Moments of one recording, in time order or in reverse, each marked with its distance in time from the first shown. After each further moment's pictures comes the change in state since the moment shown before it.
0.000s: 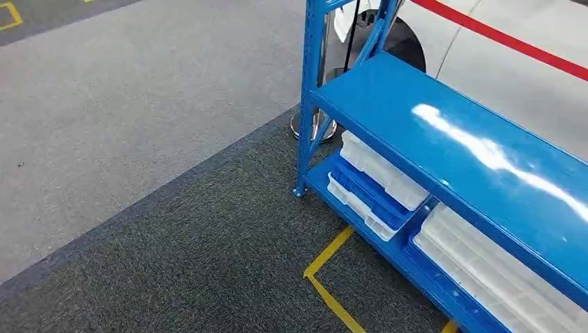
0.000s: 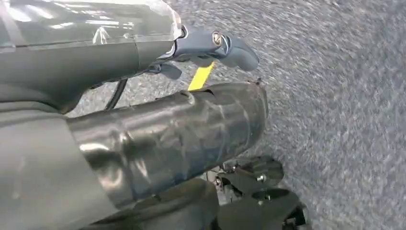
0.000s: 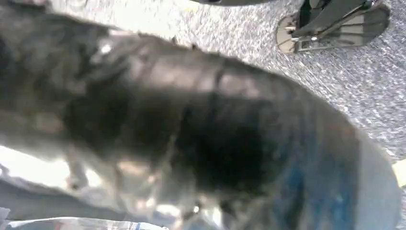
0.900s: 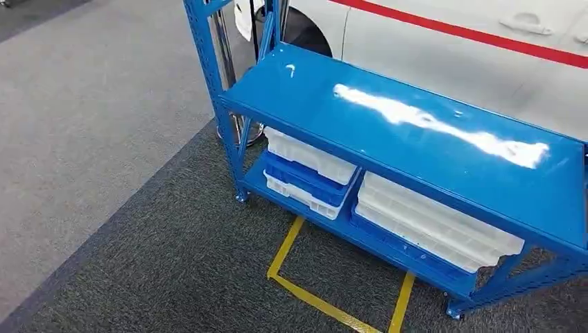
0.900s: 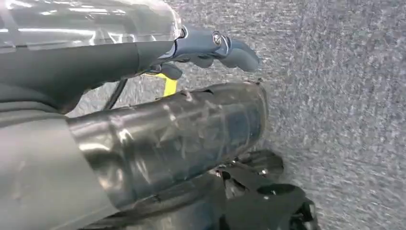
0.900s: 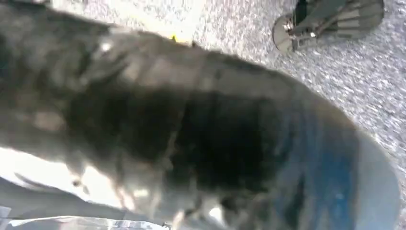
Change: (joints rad) left arm -0.004 -0.005 0.006 0.000 0.000 -0.012 0.000; right arm 0.006 -0.003 0.000 0.000 0.015 0.002 0.003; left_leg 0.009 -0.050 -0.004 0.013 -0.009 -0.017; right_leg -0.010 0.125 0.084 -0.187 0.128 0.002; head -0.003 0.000
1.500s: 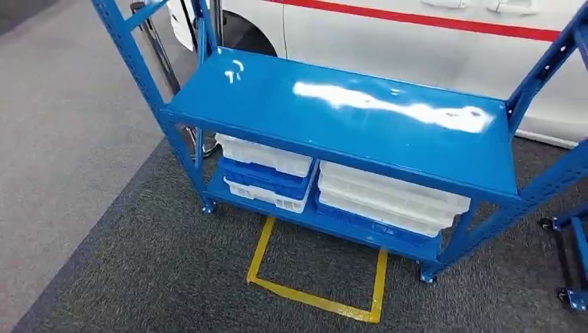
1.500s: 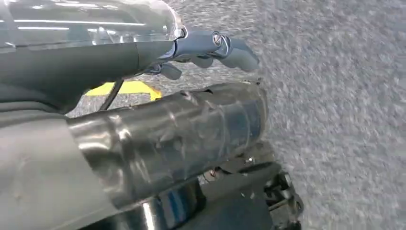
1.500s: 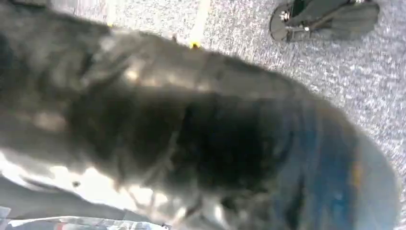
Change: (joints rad) left arm -0.006 -0.002 0.001 0.000 -0.003 0.001 -0.005; right arm -0.009 -0.002 0.000 0.000 0.008 0.001 -0.003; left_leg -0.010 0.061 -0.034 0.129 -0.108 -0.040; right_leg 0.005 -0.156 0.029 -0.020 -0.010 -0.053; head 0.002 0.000
